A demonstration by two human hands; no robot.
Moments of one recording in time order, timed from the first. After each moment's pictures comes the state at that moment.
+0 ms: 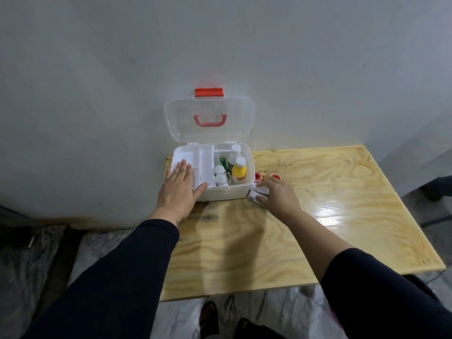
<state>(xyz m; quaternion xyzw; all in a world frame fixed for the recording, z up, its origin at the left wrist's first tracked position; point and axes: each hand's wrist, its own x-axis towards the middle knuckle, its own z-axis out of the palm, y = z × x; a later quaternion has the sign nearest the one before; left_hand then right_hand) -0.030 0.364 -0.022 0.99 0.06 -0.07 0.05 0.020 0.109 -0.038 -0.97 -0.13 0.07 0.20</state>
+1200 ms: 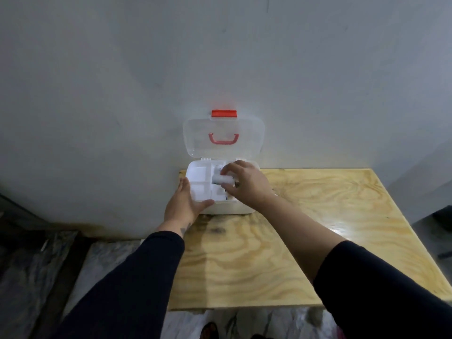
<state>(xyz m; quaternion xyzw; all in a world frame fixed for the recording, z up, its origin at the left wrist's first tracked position) -0.045 0.362 -0.005 0.91 0.23 -0.02 0.35 0.025 0.197 0.043 -0.92 -0.30 -0.02 0.27</state>
